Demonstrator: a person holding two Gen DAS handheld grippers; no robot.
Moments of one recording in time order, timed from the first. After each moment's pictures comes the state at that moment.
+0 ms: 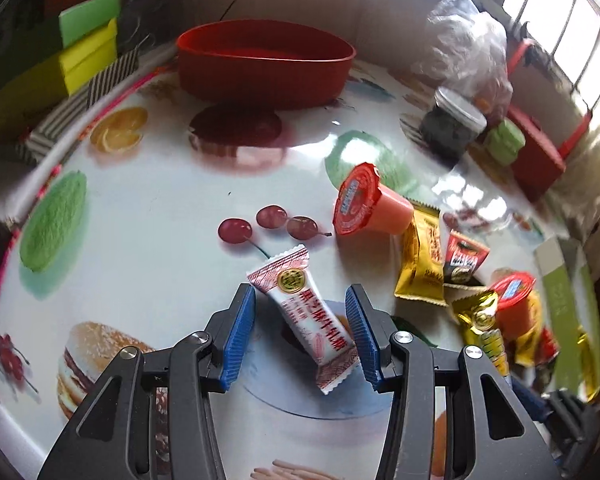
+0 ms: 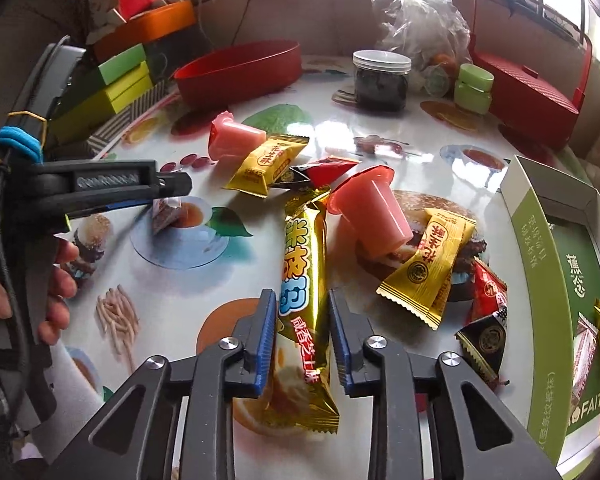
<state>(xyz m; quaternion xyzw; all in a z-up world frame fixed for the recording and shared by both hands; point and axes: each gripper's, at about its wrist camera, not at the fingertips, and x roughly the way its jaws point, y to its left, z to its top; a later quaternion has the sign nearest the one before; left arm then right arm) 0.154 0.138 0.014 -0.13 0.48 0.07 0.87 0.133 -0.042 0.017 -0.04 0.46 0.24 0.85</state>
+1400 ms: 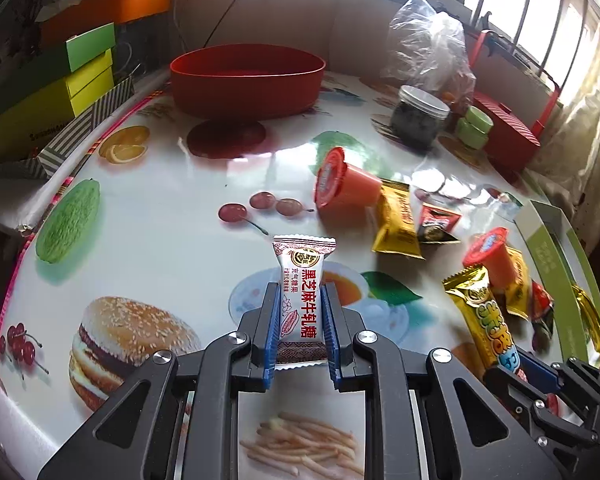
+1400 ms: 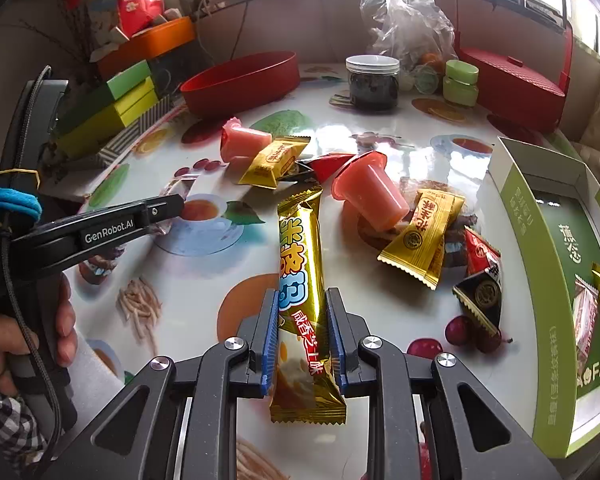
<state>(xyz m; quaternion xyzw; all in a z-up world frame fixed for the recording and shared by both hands) 0.114 0.123 0.026 -0.10 0.44 0.05 0.89 0.107 -0.051 0.025 -0.01 0.45 0.23 0.86</state>
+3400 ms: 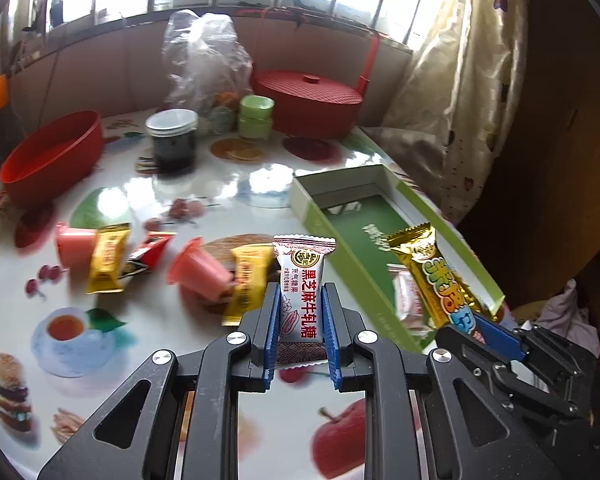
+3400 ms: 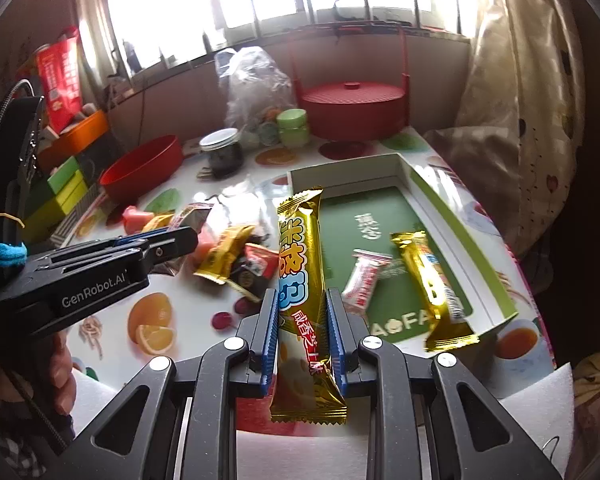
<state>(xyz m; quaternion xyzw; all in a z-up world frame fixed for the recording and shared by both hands) 0.114 -0.064 0.078 -0.03 0.42 -0.17 0.89 0.063 -0.205 0.076 0.07 0.39 0.08 0.91</state>
